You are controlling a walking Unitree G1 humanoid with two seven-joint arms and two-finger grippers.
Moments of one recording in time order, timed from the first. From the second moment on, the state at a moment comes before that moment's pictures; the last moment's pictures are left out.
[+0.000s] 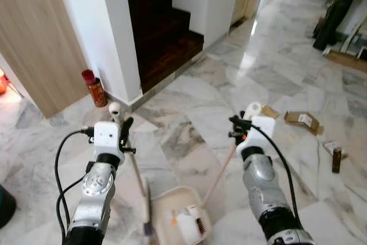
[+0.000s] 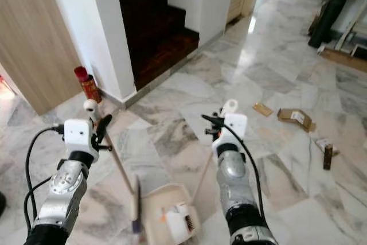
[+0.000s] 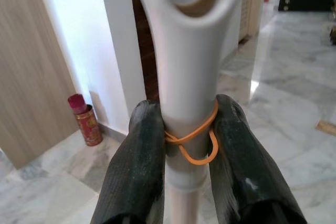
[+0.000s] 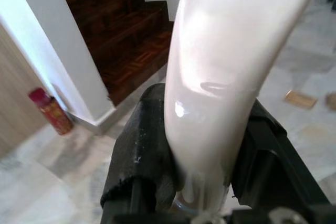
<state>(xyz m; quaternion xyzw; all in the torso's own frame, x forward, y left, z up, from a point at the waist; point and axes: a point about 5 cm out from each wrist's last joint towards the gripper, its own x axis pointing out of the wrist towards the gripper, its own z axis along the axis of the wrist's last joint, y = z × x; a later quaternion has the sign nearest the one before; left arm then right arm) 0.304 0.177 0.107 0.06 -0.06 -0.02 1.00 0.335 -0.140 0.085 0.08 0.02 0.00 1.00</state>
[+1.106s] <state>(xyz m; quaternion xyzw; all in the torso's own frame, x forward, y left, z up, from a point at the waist) 0.306 0.170 0.106 0.06 -0.06 -0.03 1.00 0.332 -0.147 0.079 0.09 0.03 -0.01 1.00</state>
